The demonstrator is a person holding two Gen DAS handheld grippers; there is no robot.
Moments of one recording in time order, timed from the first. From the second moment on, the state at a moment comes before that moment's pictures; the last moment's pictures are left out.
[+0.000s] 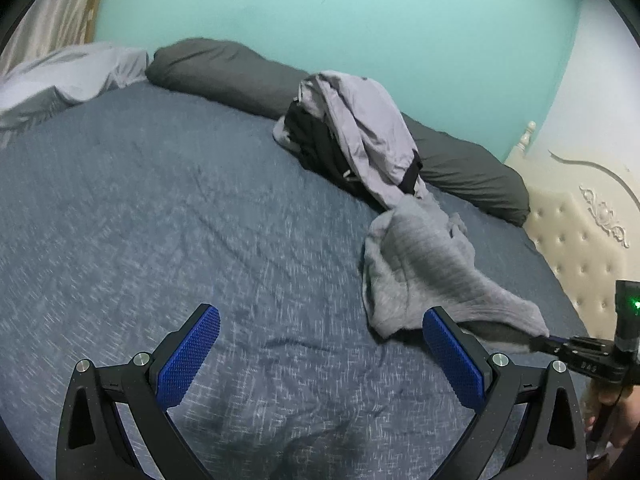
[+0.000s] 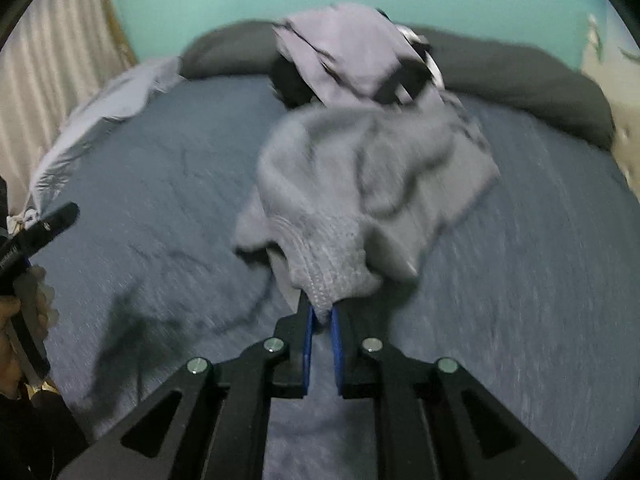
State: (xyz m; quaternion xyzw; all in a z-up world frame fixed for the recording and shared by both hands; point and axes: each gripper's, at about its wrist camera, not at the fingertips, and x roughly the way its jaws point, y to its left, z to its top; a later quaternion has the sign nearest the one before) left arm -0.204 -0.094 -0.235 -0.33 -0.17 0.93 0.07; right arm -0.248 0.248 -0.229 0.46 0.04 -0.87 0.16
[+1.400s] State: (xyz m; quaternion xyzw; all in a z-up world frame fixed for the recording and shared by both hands) left arm -0.240 -0.112 -0.298 -0.36 -0.15 0.92 0.03; right arm -0.341 0.053 -0.346 0.50 0.32 -0.76 0.26
